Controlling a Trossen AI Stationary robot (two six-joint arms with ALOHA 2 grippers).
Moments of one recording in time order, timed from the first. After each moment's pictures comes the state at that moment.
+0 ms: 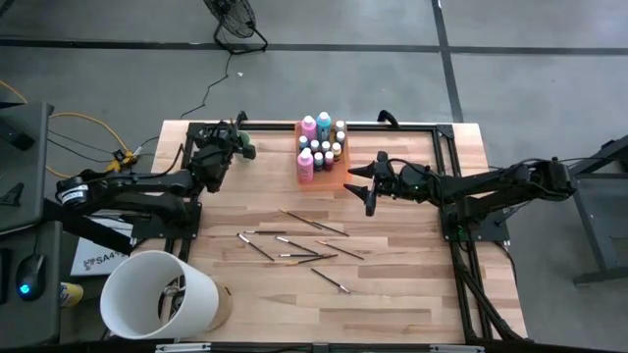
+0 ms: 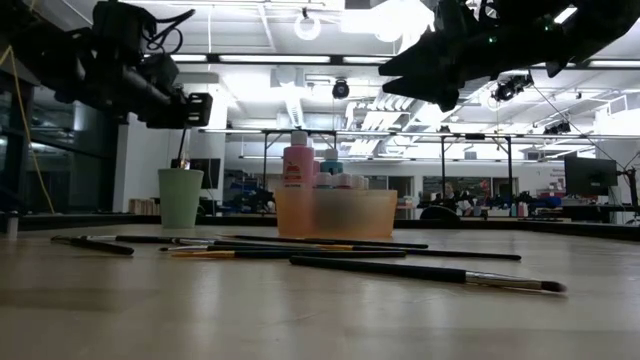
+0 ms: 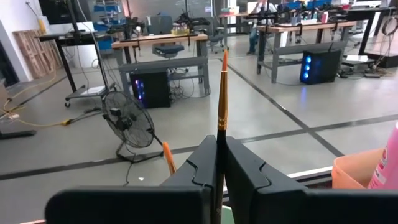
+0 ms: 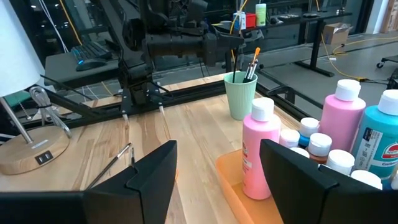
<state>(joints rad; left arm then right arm) 0.46 1.02 0.29 0.71 -0.94 -0.04 -0.10 1.19 0.49 0.59 0.16 0.15</state>
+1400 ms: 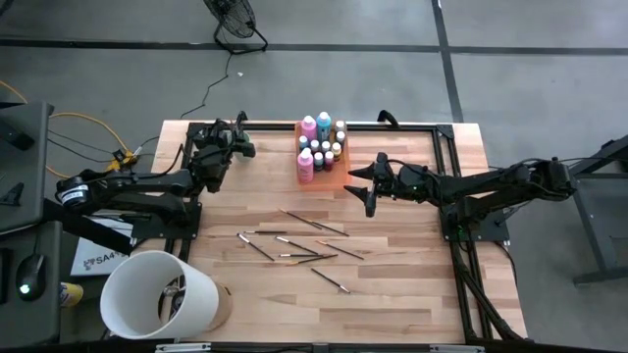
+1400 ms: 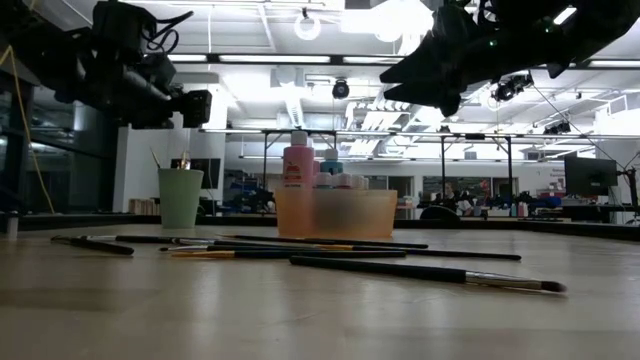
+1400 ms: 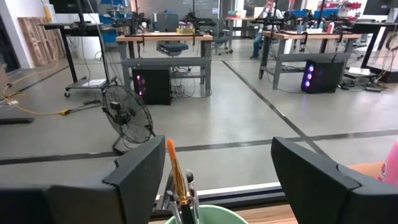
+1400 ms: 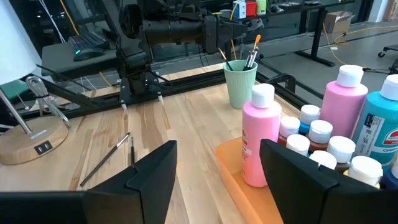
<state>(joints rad) 0.46 1.02 0.29 0.71 -0.96 -0.11 -0.10 1.19 0.49 0.54 0.15 0.16</state>
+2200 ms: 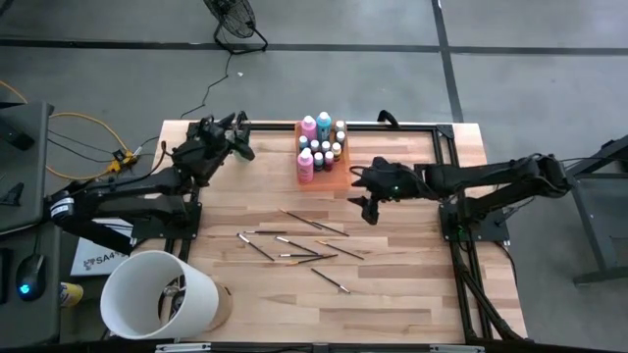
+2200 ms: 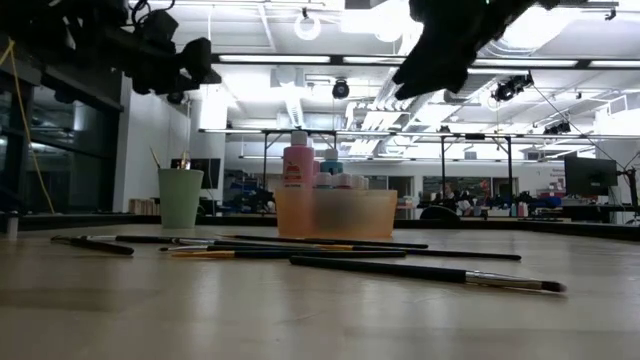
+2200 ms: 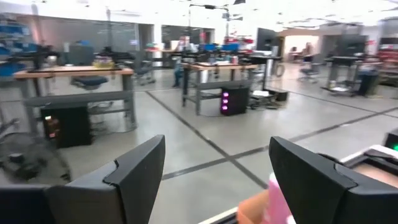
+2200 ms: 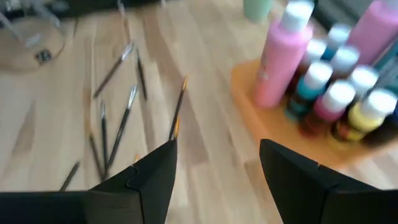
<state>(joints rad) 0.46 0.81 0.37 0.61 -0.60 0.02 -0.01 1.23 0.88 -0.30 0.15 0.24</state>
